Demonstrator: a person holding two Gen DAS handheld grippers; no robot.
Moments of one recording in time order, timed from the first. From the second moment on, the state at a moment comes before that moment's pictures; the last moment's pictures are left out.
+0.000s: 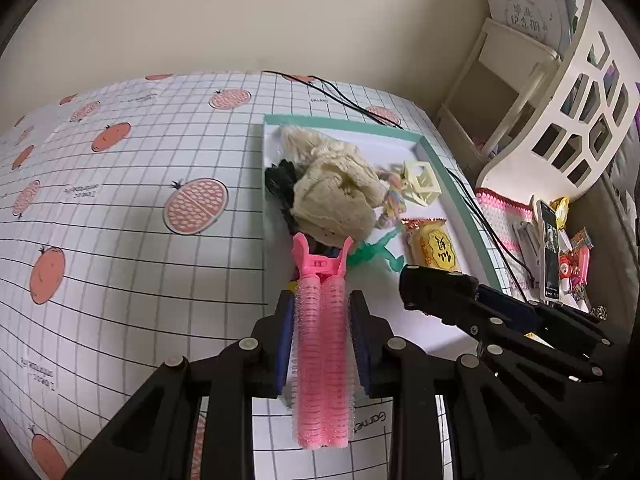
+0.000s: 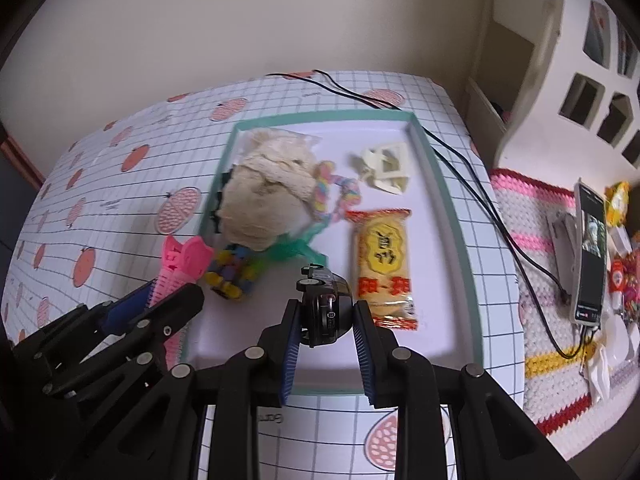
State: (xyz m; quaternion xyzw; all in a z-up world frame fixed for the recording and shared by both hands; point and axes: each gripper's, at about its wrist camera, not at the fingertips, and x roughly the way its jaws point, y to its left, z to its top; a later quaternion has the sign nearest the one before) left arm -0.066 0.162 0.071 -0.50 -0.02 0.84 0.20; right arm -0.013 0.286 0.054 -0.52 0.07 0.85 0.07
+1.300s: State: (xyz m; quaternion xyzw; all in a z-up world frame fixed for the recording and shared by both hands) left arm -0.071 0.153 0.070 -0.51 -0.03 0.84 0.20; right arm -0.011 0.294 0.045 -0.54 0.09 0.83 0.10
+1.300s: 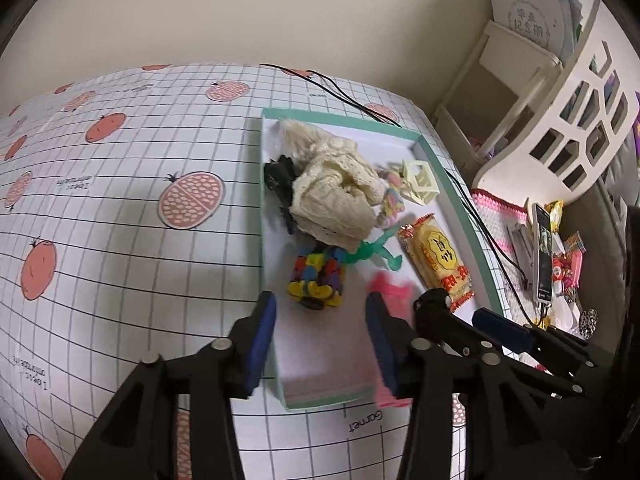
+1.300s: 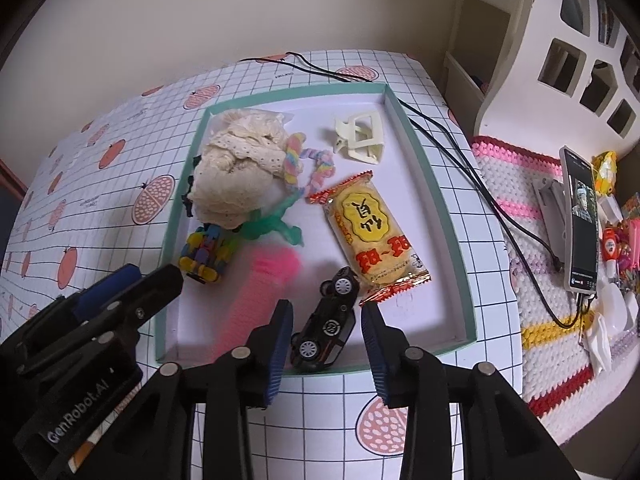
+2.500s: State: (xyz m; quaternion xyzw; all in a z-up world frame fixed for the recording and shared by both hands) left arm -0.096 0.032 0.073 -0.50 -0.07 0.86 0.09; right arm -0.008 0.268 0.049 -0.52 0.08 0.85 0.09
